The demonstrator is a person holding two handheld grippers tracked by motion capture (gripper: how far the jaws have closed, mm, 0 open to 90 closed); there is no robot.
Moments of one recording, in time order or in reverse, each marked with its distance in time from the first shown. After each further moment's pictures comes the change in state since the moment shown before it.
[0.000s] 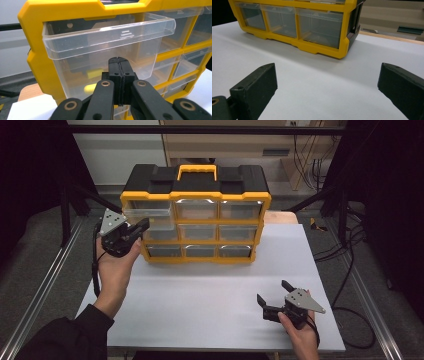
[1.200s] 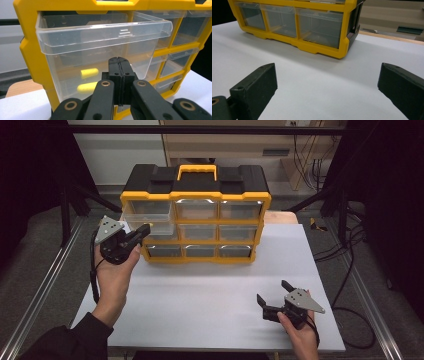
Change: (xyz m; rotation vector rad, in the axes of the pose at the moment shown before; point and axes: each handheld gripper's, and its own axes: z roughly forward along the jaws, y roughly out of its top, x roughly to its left) left arm -0.006 -0.009 -0.012 -0.020 -0.041 -0.049; right arm 0.001 0.000 0.000 0.001 -0.005 -0.002
